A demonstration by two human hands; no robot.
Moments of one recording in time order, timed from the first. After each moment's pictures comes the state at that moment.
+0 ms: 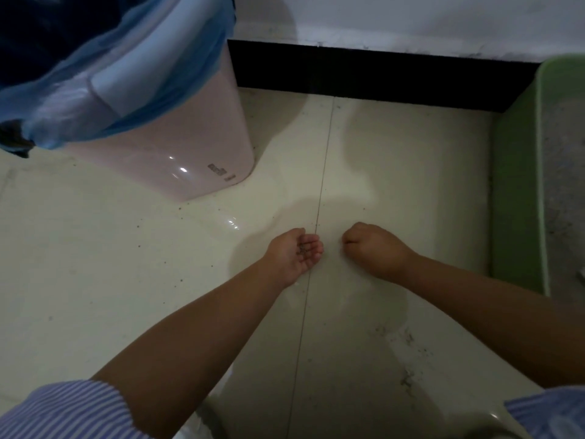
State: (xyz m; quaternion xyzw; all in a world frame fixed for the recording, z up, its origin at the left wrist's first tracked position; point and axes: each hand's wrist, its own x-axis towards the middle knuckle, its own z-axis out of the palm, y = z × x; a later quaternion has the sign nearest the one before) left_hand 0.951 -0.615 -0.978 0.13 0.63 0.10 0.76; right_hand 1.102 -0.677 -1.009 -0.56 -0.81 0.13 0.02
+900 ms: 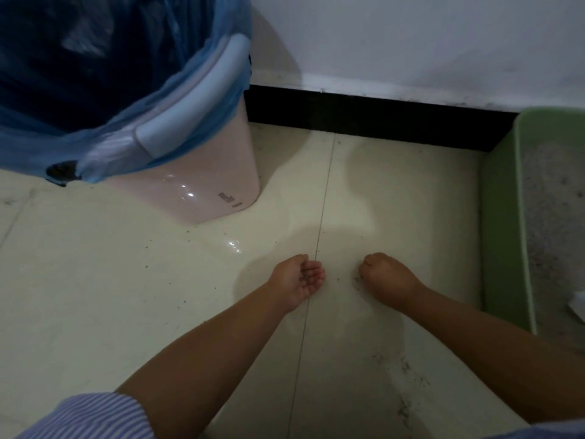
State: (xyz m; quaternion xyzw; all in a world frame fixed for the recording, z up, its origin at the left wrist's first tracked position) left_hand 0.954 -0.617 -0.975 0.11 0.63 0.10 0.76; right_hand 1.109 -0.690 -1.004 -0.64 -0.76 0.10 -0.05
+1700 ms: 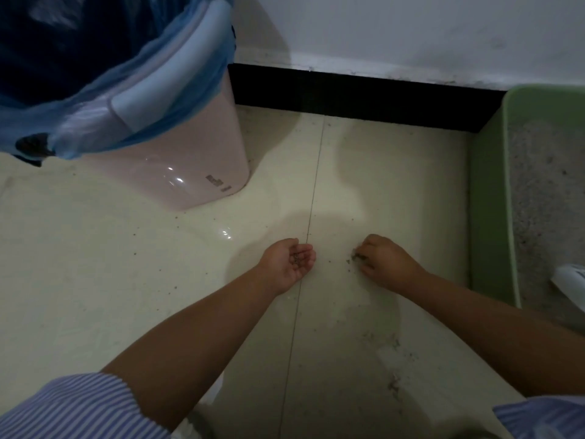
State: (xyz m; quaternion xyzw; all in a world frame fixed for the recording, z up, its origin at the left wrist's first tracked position) left_hand 0.951 -0.617 -0.970 0.09 0.61 0.12 0.78; right_hand 1.118 -0.704 -0.991 -0.72 -0.63 0.30 0.00
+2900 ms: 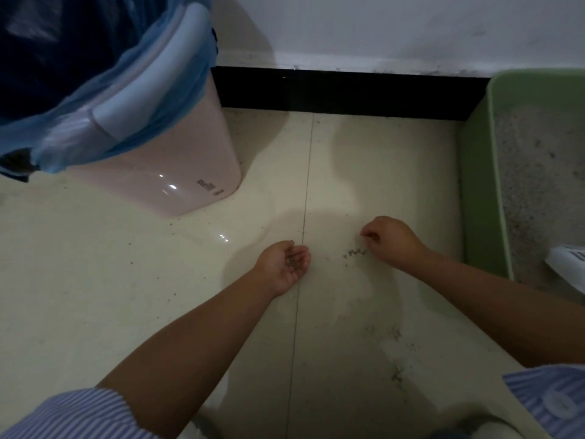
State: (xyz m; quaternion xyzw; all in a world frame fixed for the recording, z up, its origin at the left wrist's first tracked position) left_hand 0.950 -0.620 -0.965 0.10 0.62 0.11 0.77; right_hand 1.130 -0.693 -0.976 -0.77 -0.57 0.28 0.03
